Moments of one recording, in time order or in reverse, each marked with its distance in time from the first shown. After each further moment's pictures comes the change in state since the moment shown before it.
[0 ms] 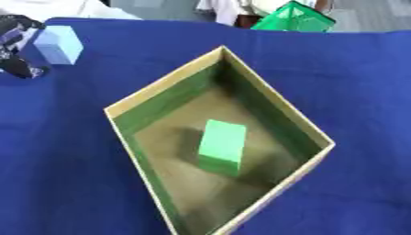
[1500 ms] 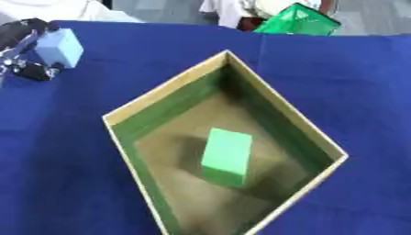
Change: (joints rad) left arm -0.005 -0.002 0.000 0.020 0.049 -0.023 0.102; right arm -0.022 -0.015 0.000 0.020 -0.009 -0.002 0.006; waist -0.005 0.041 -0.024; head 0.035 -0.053
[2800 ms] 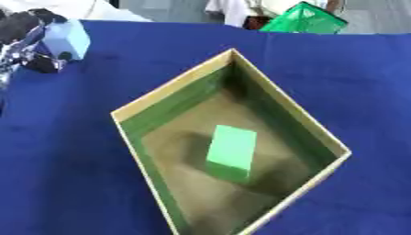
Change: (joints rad) left arm 0.004 -0.047 -0.046 -0.075 0.003 -0.036 0.034; right arm 0.041 -0.001 -0.006 -0.006 0.000 0.005 -0.004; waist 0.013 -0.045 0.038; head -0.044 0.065
